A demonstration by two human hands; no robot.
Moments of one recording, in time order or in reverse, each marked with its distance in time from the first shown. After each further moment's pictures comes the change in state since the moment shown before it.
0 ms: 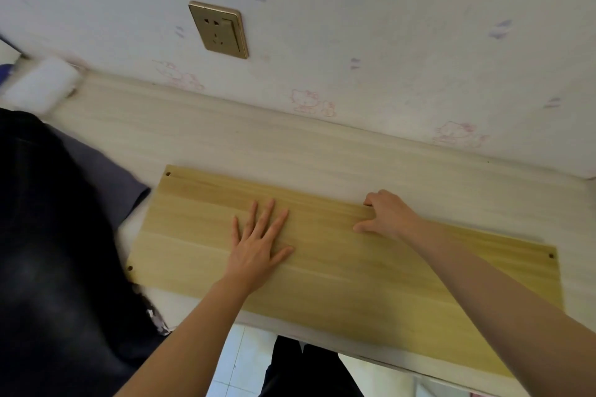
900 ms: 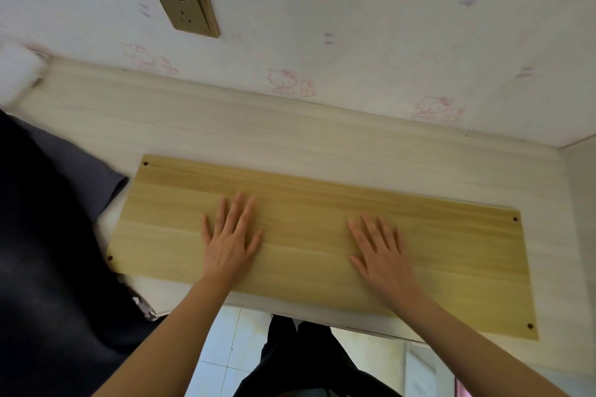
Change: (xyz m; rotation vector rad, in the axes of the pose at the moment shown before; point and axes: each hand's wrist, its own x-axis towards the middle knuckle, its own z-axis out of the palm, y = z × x) left_hand -0.024 -0.006 0.011 -0.049 0.071 -0.135; right_hand -0.088 0.032 0.122 -0.186 0.252 -0.030
